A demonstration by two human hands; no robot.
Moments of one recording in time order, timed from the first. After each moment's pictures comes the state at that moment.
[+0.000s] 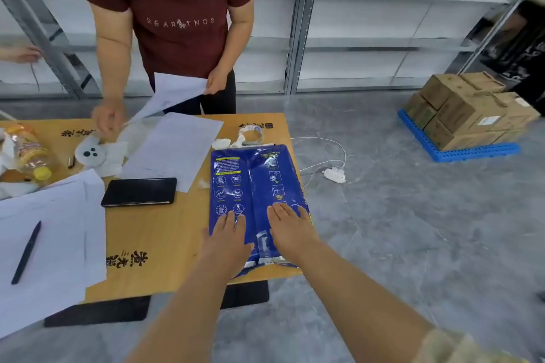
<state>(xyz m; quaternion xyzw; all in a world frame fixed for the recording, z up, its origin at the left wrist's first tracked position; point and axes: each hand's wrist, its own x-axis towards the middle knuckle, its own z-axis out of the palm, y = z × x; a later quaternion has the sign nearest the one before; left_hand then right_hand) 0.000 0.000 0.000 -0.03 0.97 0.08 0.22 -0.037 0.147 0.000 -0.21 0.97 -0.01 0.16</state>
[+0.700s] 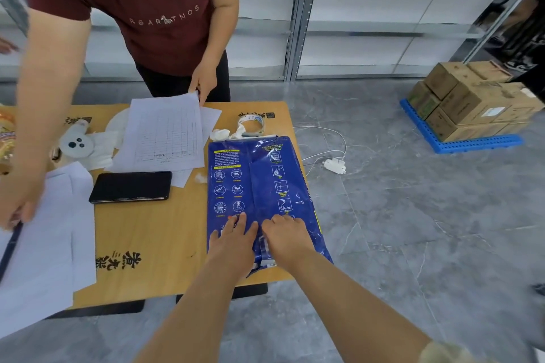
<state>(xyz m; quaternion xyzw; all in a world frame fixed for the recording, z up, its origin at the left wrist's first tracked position) -0.016 0.004 -0.037 0.01 0.97 0.07 0.23 -0.041 0.126 -0.011 -0.21 0.96 0.02 0.18</state>
